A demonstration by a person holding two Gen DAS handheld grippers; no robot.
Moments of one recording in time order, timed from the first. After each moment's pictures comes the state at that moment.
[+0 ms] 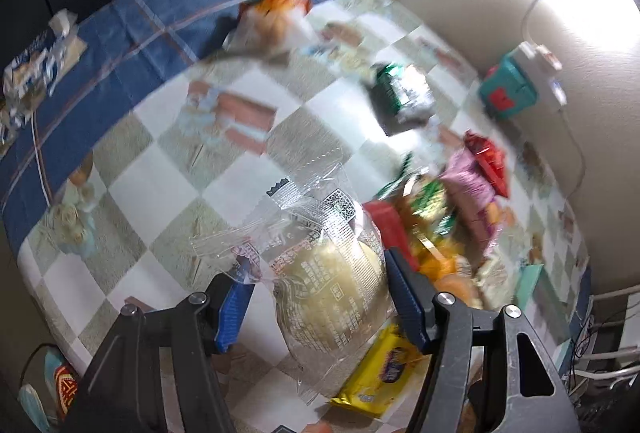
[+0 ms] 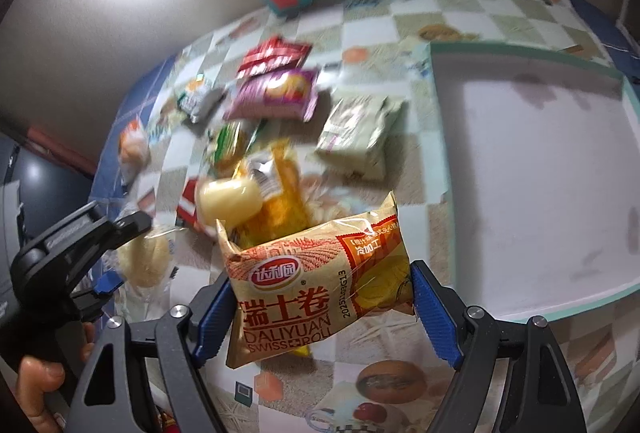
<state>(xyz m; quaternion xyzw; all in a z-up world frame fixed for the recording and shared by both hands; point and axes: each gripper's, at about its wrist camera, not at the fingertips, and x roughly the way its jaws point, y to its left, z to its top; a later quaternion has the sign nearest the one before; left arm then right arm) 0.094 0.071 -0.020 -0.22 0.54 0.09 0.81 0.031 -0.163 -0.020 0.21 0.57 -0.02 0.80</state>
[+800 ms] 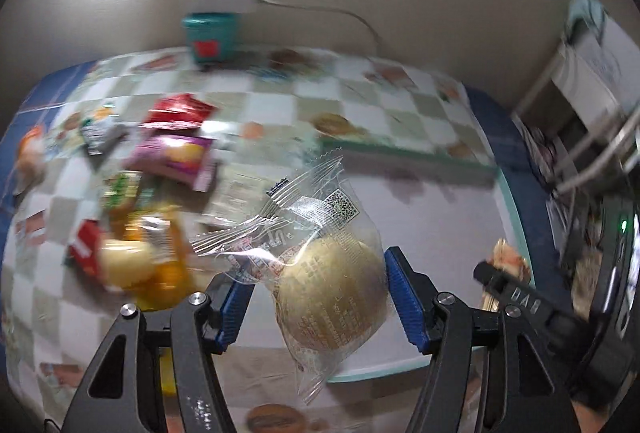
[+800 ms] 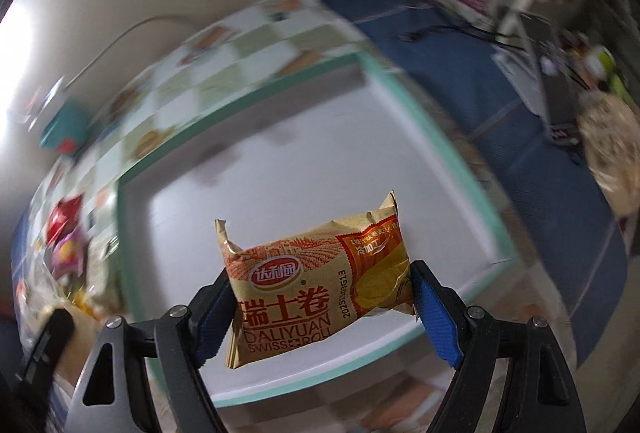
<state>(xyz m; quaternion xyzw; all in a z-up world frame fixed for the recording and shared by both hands) 0.065 -0.183 0.000 0.01 0.51 -0.20 0.84 -0.026 -0.370 -0.019 0.25 0.52 -0.30 0.75</state>
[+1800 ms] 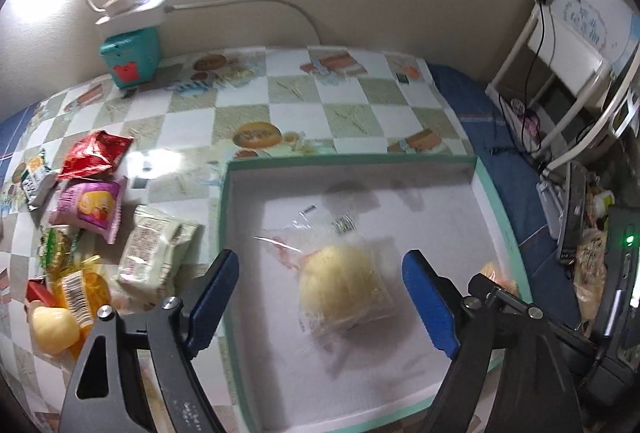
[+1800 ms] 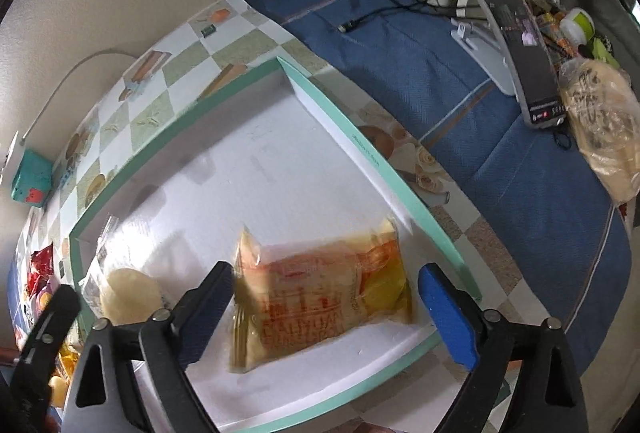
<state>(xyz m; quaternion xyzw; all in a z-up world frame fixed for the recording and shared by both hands) 0.090 -0.249 -0.011 0.04 0.50 -0.25 0.83 -0.034 -0.418 -0.040 0.28 0.51 -0.34 0.74</state>
